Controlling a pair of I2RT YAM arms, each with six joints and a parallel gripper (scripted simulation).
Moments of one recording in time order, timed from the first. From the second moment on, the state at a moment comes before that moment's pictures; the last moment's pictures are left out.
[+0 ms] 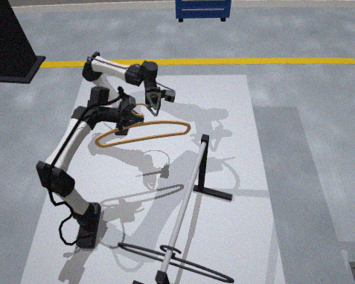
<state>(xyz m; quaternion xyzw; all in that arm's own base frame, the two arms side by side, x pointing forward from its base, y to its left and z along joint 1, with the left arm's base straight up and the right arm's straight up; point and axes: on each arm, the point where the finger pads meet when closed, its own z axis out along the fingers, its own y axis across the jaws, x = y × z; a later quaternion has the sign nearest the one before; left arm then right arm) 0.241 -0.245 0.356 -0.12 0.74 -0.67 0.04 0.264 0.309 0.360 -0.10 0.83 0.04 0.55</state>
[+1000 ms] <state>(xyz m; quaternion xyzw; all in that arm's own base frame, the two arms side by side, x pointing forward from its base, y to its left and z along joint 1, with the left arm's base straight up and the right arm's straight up) 0.239 -0.253 0.363 -0.12 0.70 -0.70 0.03 0.262 0.305 0.381 -0.09 0.83 0.05 0.55</state>
